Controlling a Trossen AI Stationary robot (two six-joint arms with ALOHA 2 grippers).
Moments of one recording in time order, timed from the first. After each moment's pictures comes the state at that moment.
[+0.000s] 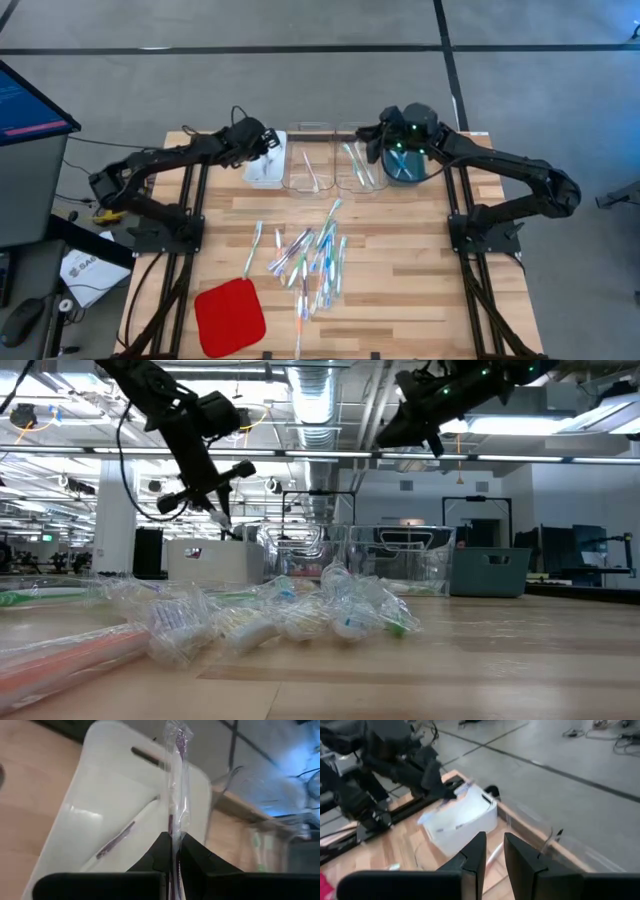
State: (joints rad) left arm 0.66 1.39 0.88 -0.35 -0.29 -1.19; right arm -0.53 1.26 0.99 -0.06 -0.05 0.24
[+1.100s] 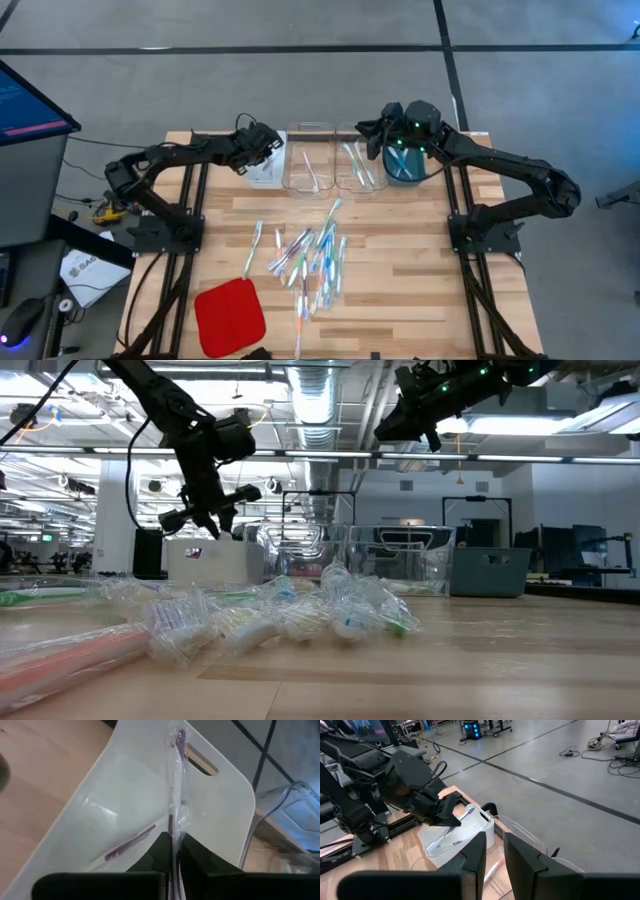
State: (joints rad) left arm 0.63 1.53 0.90 -0.36 -0.39 -1.39; right arm -0.54 1.26 0.99 0.01 -0.05 0.20
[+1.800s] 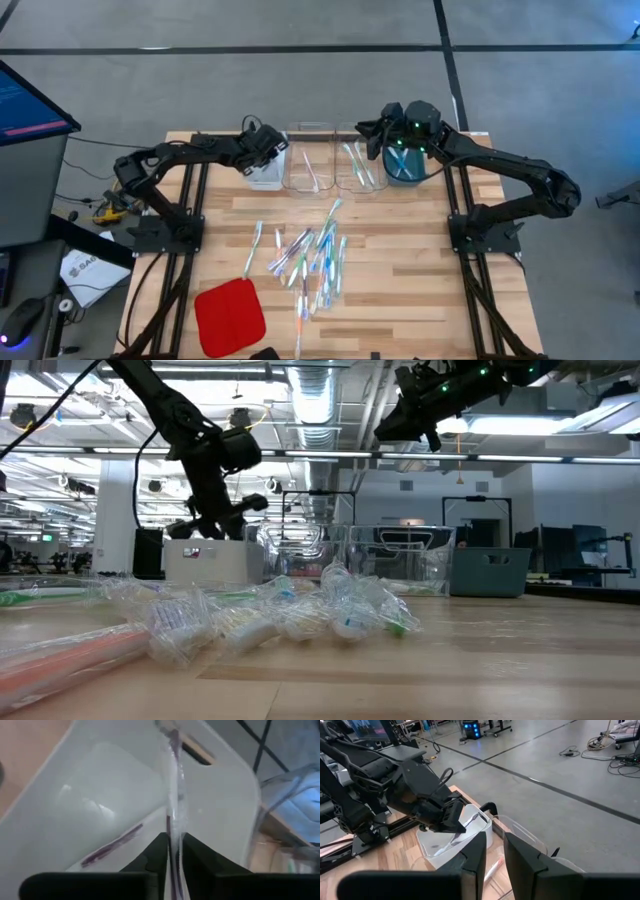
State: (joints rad) left arm 0.62 1.61 0.90 -0.27 -0.37 -1.37; right arm -0.54 1.26 0.99 0.01 -0.05 0.20
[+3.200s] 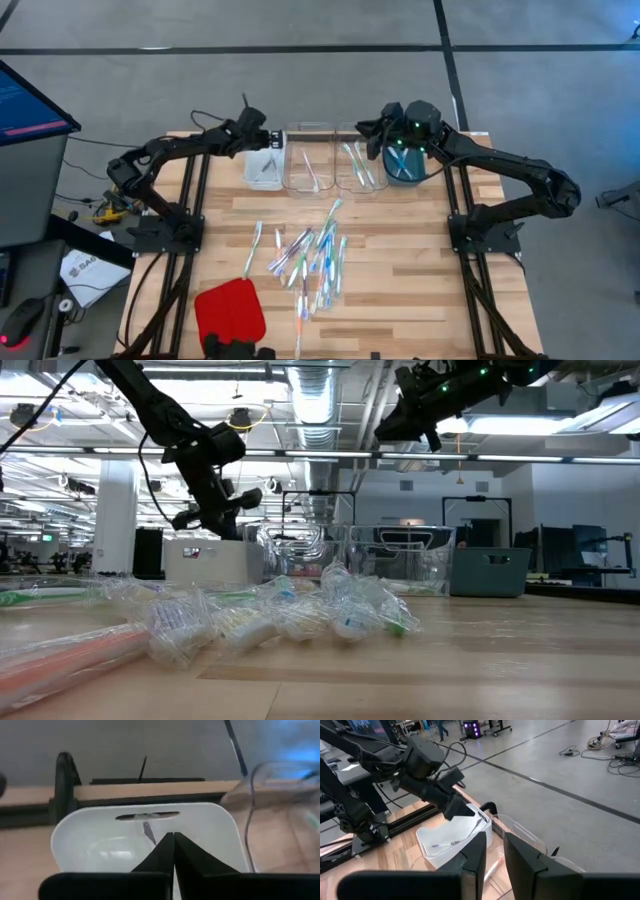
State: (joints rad) left arm 0.79 1.57 0.90 -0.15 -0.22 -0.60; right arm -0.54 1.26 0.99 0.01 -0.05 0.20
